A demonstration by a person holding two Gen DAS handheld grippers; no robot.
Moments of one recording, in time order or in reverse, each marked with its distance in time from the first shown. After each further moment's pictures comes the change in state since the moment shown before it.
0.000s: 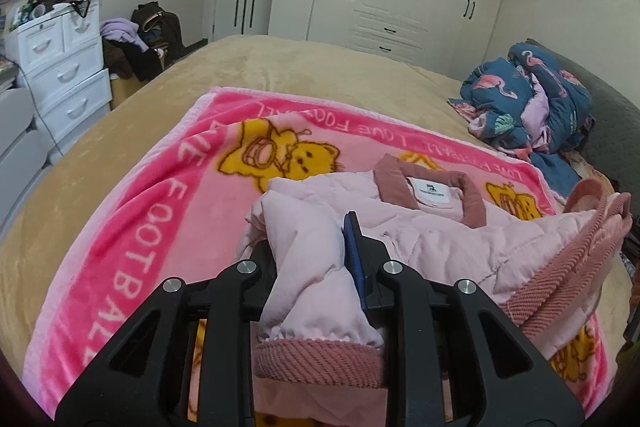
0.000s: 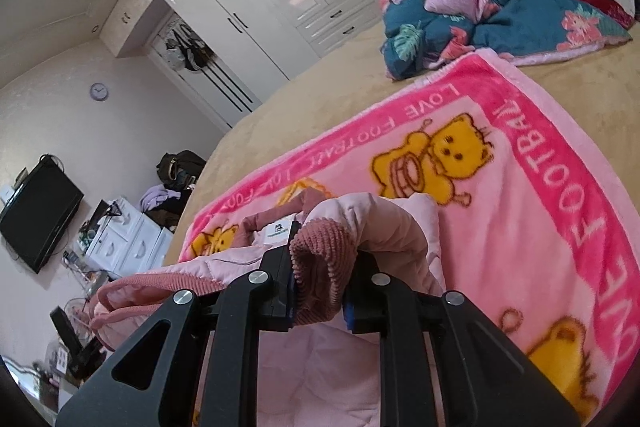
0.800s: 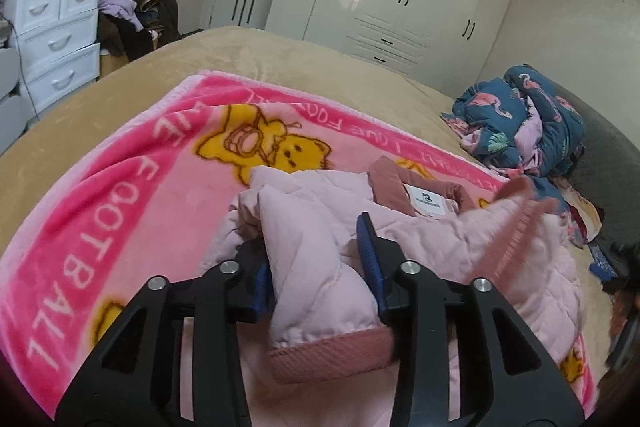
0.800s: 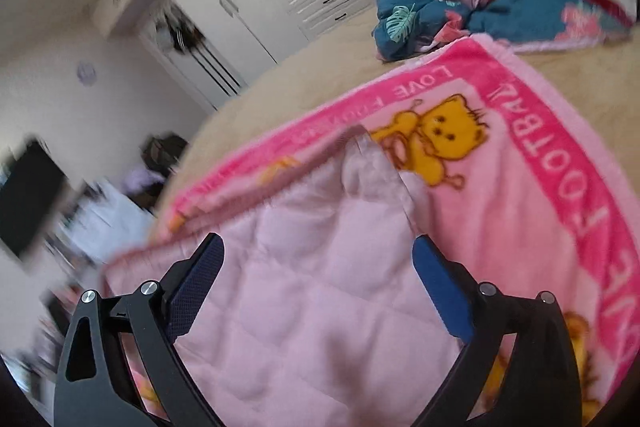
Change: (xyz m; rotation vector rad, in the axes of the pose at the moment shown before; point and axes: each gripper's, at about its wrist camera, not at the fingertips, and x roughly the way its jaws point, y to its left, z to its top) left arm 0.039 0.012 -0.016 -0.095 -0.029 -0.087; right arm 0.029 -0.005 -0.026 -0.080 0.054 -0.084
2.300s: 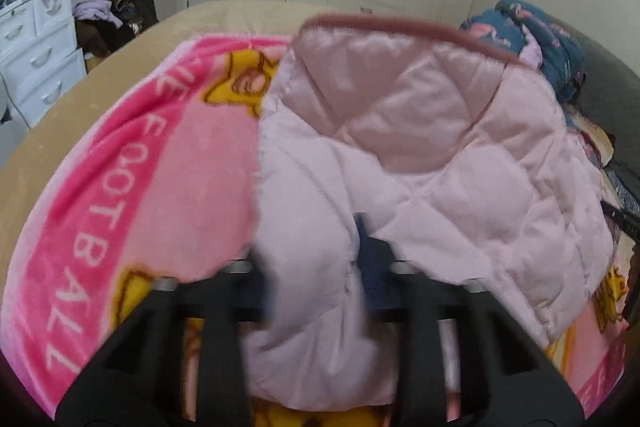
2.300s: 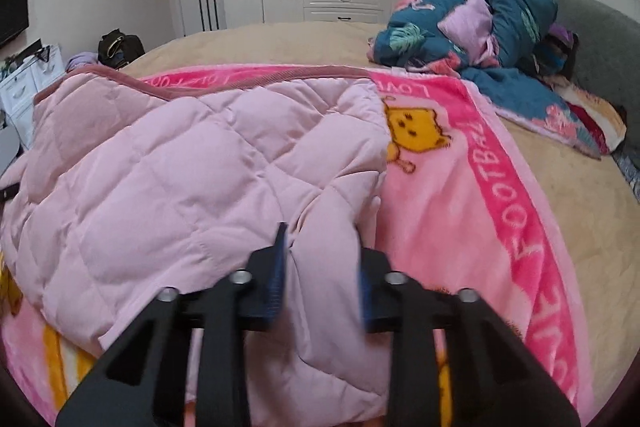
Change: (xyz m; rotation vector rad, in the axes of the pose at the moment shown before) left arm 0.015 0.024 -0.049 0.161 0.126 0.015; right arm 0.026 0.016 -0.078 -0.439 0.009 -0.310
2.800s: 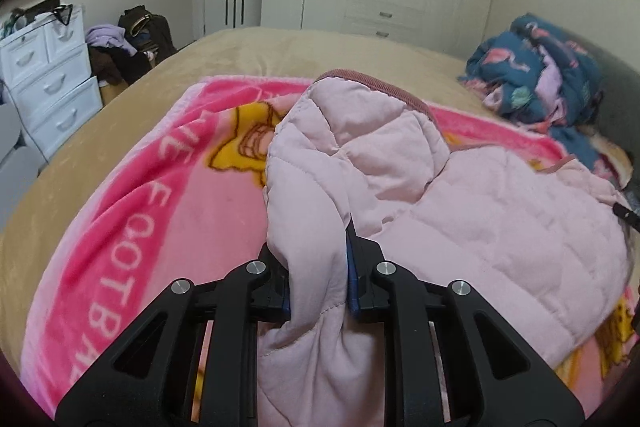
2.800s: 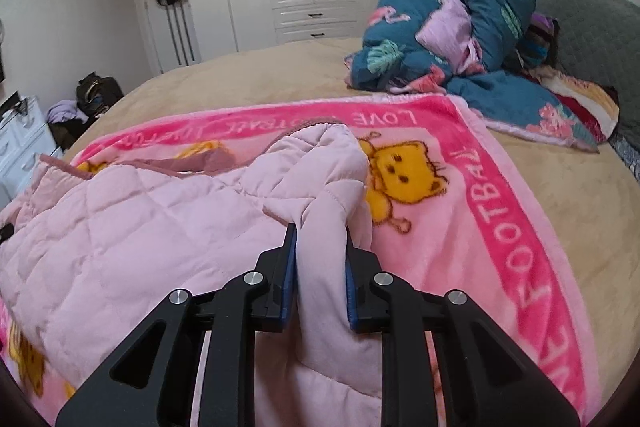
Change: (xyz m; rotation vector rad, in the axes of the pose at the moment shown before) left arm 0.026 -0.013 0.063 0.012 -0.053 0.097; right arm 0.035 -0.023 0.064 0.160 -0.049 -0.029
